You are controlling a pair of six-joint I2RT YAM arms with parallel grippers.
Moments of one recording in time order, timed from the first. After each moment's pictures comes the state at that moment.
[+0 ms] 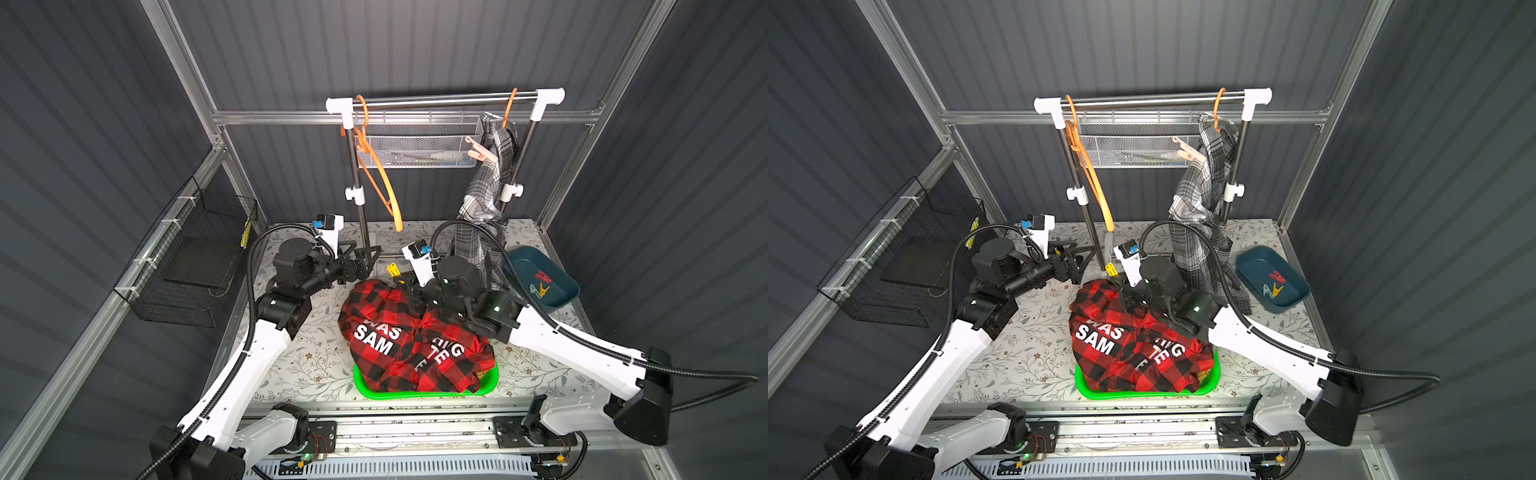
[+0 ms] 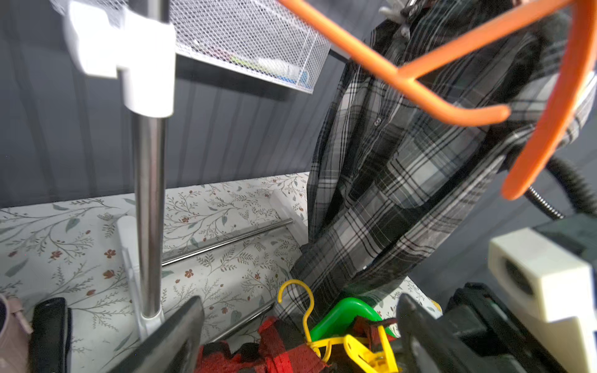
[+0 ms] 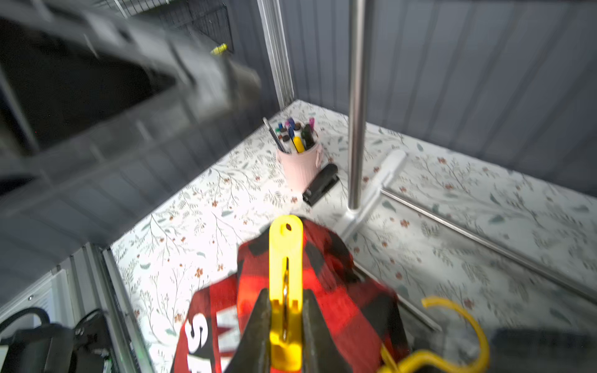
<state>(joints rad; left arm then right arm) -0.36 1.08 1.08 -0.12 0.44 -0.34 0.93 1.30 1.16 -0.21 0.08 0.23</state>
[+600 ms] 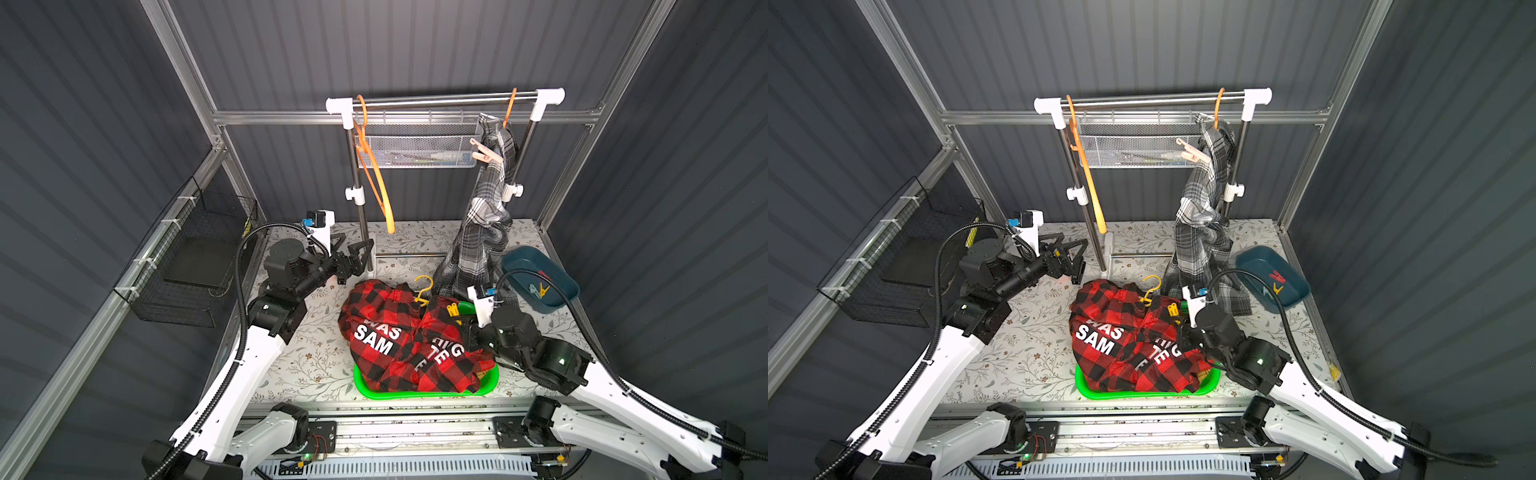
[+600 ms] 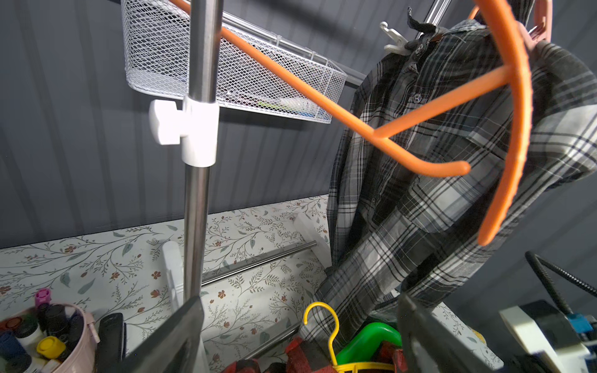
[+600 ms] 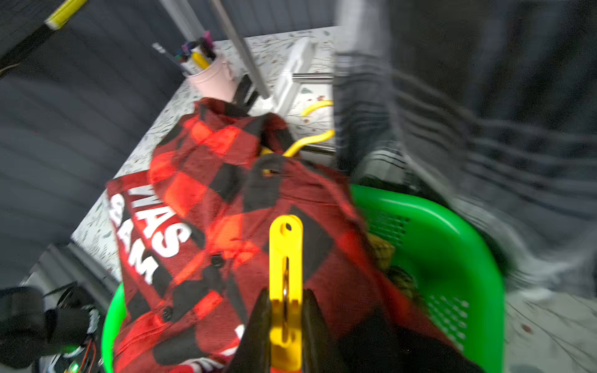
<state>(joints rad) -0.36 1.05 1.09 -0.12 0.34 -0.28 0.80 0.78 0.73 -0.51 0.18 0.53</state>
